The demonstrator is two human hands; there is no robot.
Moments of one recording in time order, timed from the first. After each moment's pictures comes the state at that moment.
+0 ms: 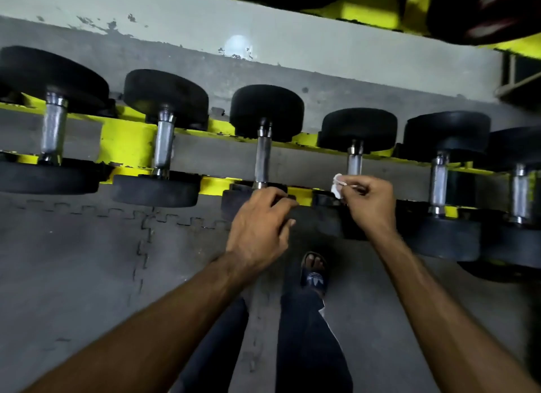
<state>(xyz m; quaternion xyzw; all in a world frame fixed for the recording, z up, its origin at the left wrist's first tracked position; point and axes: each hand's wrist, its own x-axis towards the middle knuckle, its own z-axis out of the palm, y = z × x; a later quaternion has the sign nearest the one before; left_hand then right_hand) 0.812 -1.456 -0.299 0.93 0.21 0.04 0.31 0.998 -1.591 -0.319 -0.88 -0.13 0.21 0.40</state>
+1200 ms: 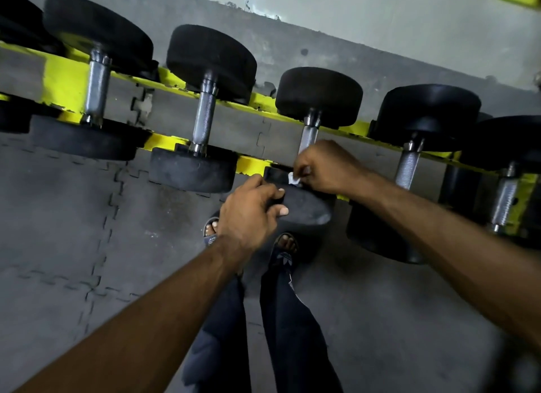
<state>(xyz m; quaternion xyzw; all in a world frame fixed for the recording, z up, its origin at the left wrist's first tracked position) 0.901 -1.573 -0.328 0.83 0.41 -0.01 0.37 1.107 -1.604 -0.334 -0.72 -0.60 0.36 0.02</state>
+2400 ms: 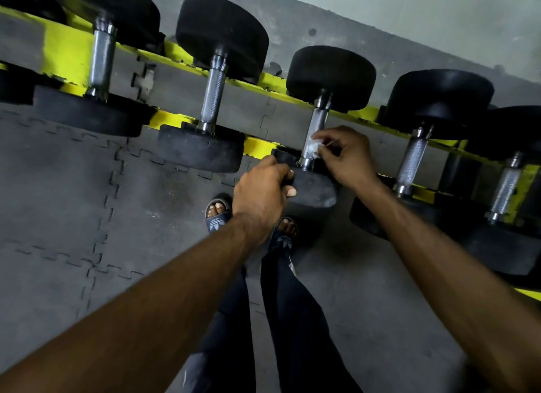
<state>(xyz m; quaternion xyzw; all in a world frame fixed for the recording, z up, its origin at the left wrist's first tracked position) 0.910 -1.575 -0.313 0.83 0.42 -0.05 0.36 1.094 -1.641 -0.357 -0.82 -0.39 0.30 0.31</state>
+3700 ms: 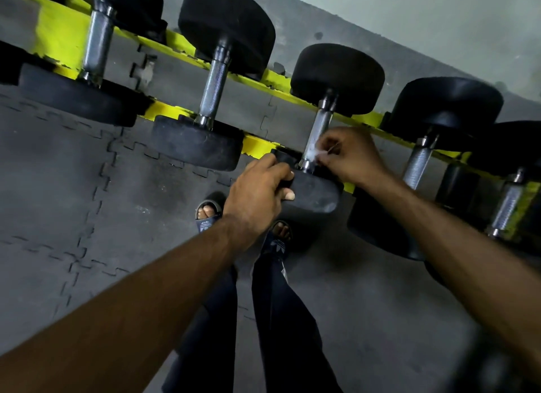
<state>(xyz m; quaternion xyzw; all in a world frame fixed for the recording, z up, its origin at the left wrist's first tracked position) 0.900 -1.574 -0.333 0.86 0.36 0.03 0.37 1.111 -1.627 -0.353 -0.80 -0.46 0.35 0.19</state>
